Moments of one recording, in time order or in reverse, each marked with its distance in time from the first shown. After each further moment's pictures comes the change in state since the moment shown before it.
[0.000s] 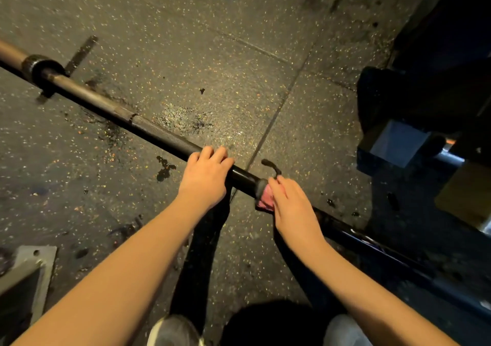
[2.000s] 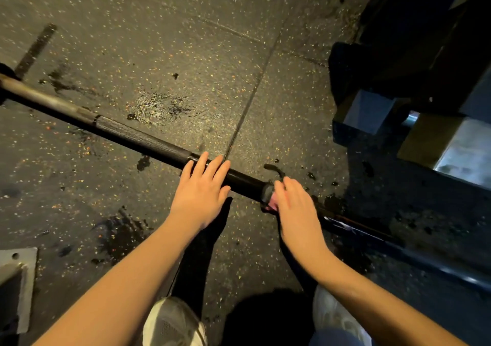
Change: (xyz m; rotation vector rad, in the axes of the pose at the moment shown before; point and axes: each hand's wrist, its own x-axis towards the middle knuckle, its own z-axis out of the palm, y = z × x) left_hand -0.048 0.034 0.031 -0.056 -0.057 0.084; right_hand -0.067 0.001 -0.015 -0.173 -0.157 0.166
